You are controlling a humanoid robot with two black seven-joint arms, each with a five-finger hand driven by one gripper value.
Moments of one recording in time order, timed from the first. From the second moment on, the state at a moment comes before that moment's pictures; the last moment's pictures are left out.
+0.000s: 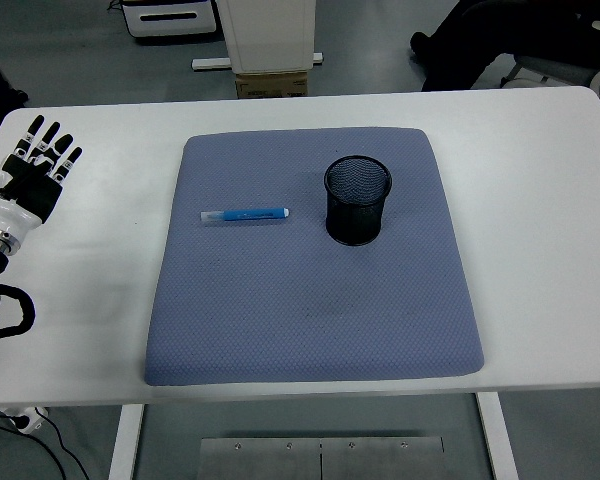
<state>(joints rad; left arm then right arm) -0.60 0.50 -0.73 -0.71 -0.17 -0.35 -0.35 0.05 0.00 0.22 0.14 -0.23 0.03 0.15</state>
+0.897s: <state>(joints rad) -0.60 0.50 -0.75 -0.71 -0.18 -0.35 -0.36 0.05 0.00 0.22 0.14 -0.23 0.03 0.15</state>
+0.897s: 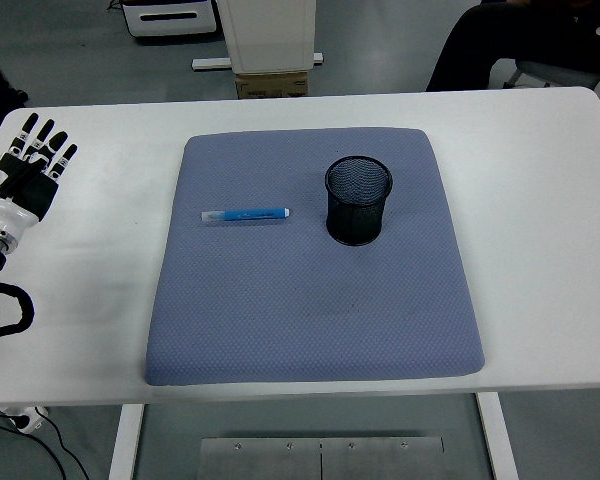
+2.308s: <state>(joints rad) -1.01 0.59 -0.23 -0.80 0.19 -0.33 -0.36 0.05 0.00 0.22 0.14 -0.23 0.03 0.15</state>
